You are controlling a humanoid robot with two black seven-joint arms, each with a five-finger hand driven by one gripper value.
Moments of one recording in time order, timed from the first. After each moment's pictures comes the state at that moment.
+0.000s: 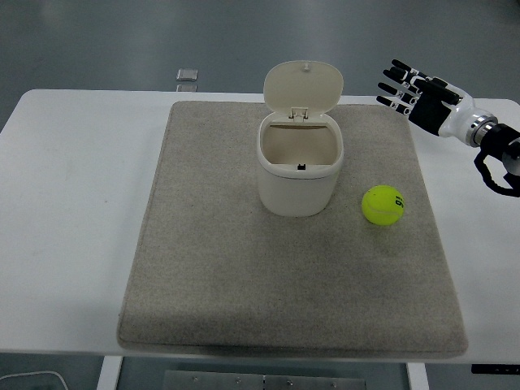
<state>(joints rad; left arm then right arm) 0.01 0.00 -0.28 -0.11 0.18 -0.04 -0.02 1.02 -0.34 0.42 0.53 0.32 0.36 -0.10</state>
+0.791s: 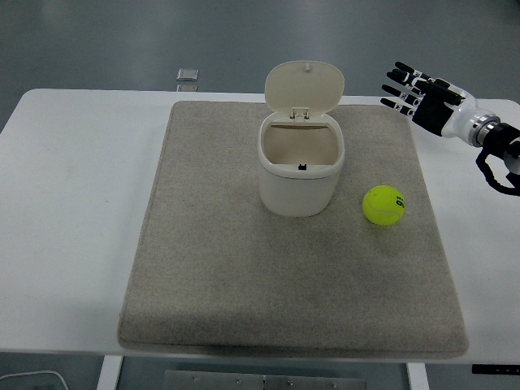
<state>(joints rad) 0.01 0.00 -0.28 -0.11 0.18 -0.04 -0.02 1.02 -0.35 0.41 0.53 0.31 0.32 -0.10</state>
